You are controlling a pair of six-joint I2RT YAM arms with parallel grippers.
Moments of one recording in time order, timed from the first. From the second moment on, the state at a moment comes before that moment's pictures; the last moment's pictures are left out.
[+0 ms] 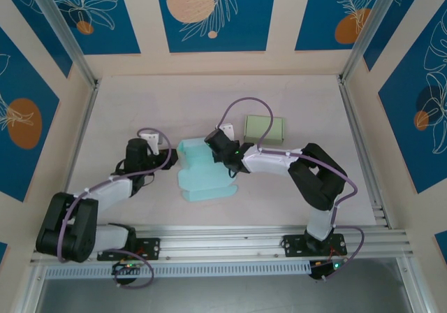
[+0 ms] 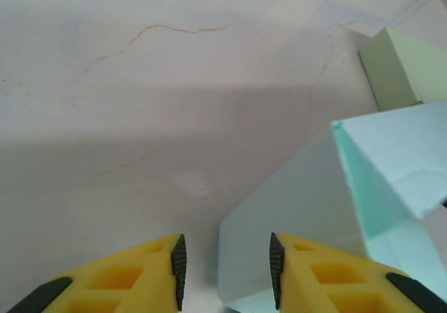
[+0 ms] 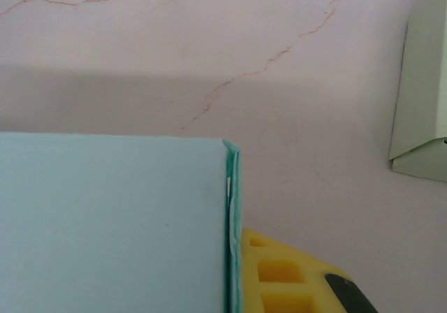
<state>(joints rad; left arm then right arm) -0.23 1.26 0.41 0.26 0.32 -0.37 0.87 1.83 1.11 -0.21 0.46 0.56</state>
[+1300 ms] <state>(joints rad) -0.33 1.31 0.41 0.29 0.32 -0.33 0.87 1.84 1.12 -0.21 0.46 0.56</state>
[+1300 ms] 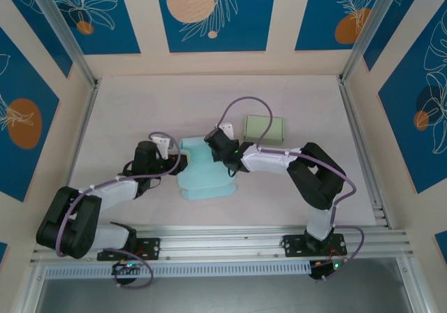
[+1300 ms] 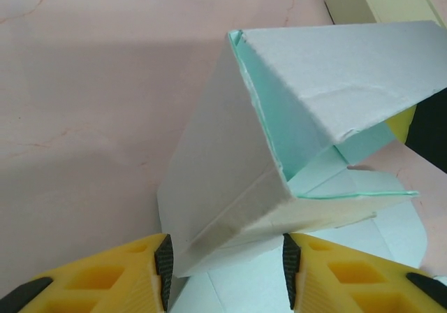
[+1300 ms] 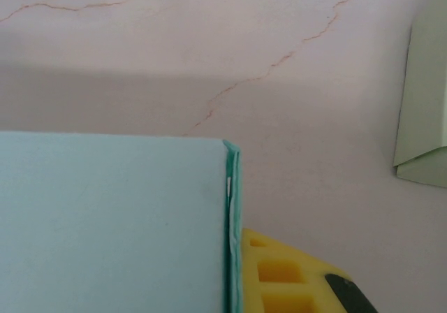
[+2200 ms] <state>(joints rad) -0.45 1.53 0.56 0.36 -0.07 -0.17 0.87 1.85 1.13 -0.19 0.45 0.55</state>
